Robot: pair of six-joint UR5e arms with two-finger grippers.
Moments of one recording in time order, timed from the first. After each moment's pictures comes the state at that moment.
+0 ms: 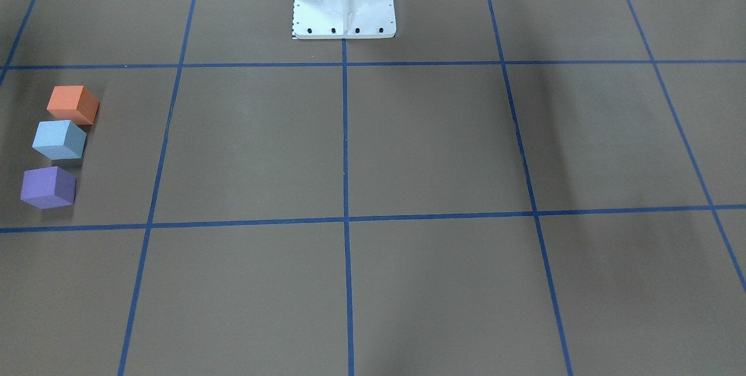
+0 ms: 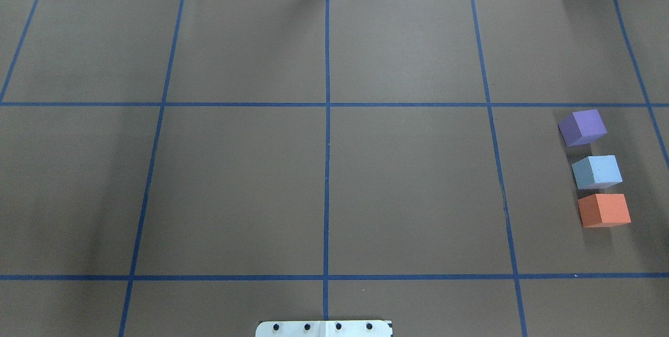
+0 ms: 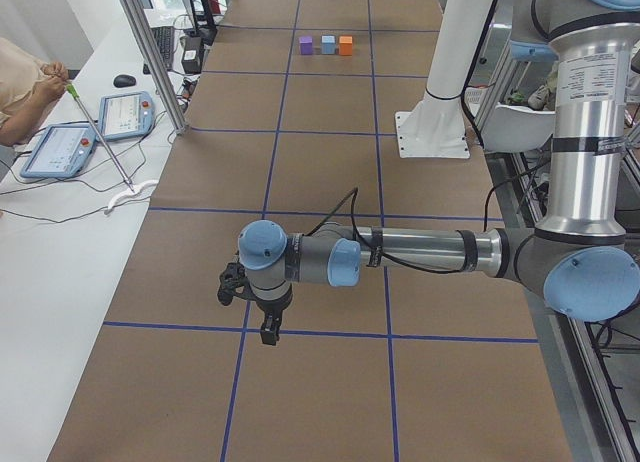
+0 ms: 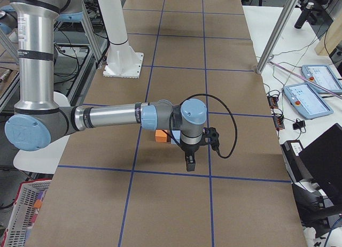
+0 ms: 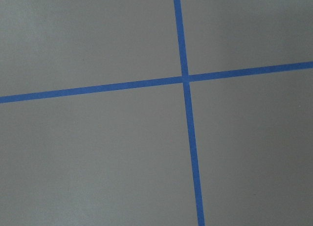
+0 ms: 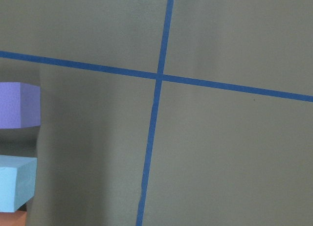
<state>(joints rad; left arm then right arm) -1.55 -1.54 -1.62 -1.61 -2.33 0.06 1.57 -1.64 1.78 -1.68 2.26 -0.10</state>
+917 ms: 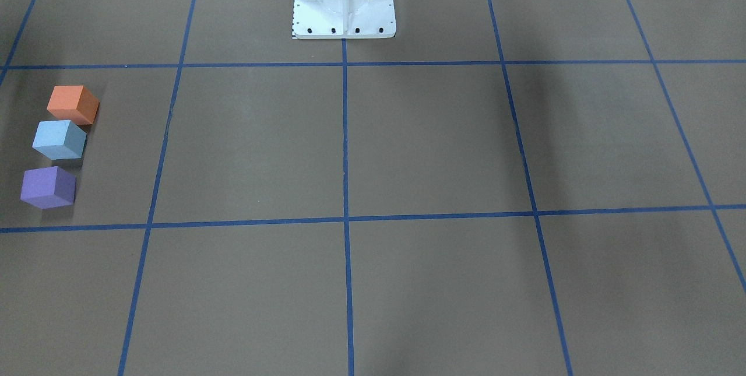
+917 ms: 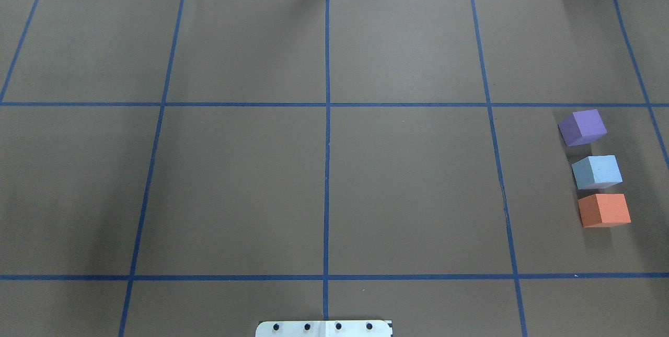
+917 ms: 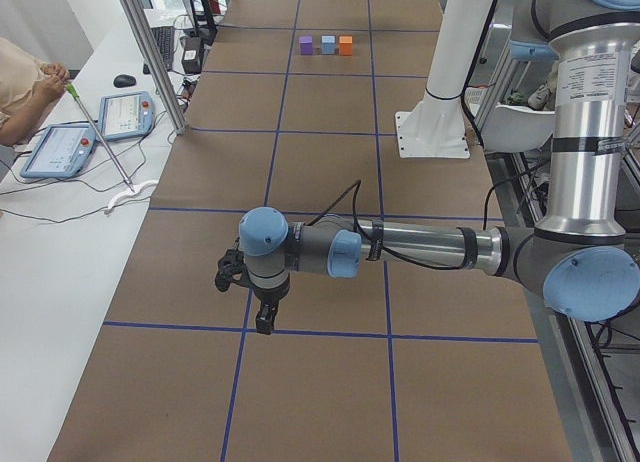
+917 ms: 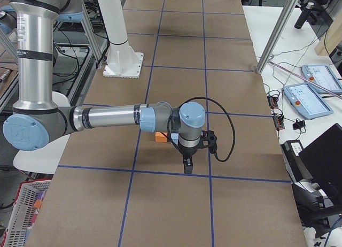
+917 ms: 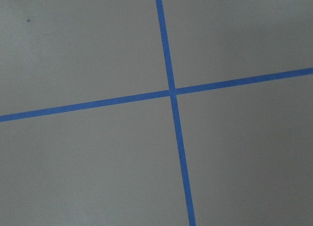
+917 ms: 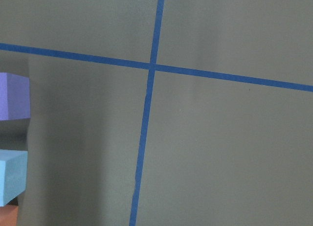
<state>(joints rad) -1.55 -1.54 -1.66 -1.61 -2.33 0.07 1.57 -1.65 1.77 -1.69 2.25 -0.11</state>
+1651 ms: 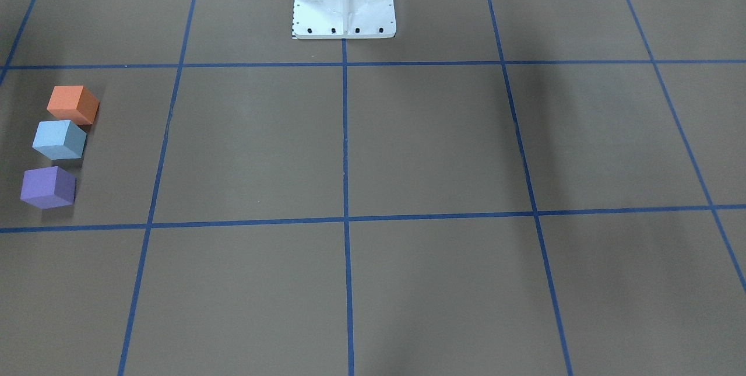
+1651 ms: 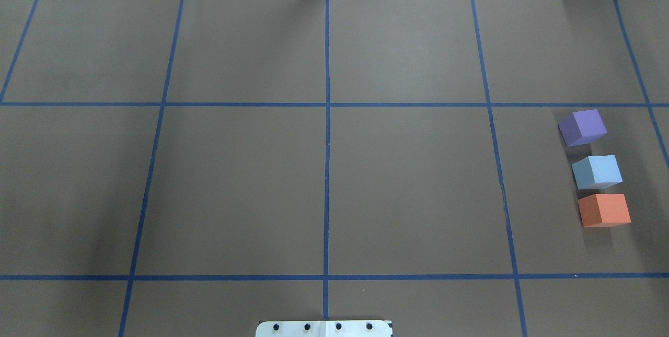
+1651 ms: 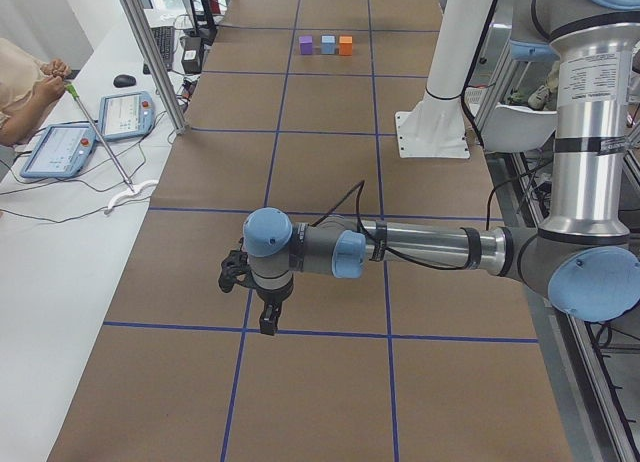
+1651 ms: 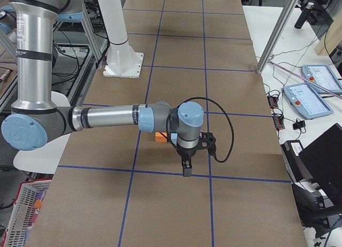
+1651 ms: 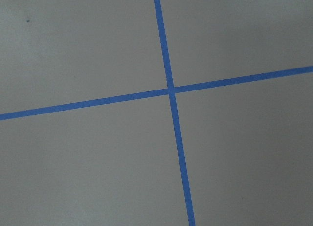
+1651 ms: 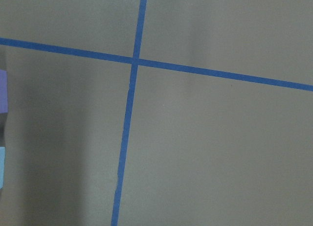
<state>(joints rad) -1.55 -1.52 -1.67 -1.61 -2.33 0.07 1.57 -1.66 1.78 -1.68 2.19 -0.11</state>
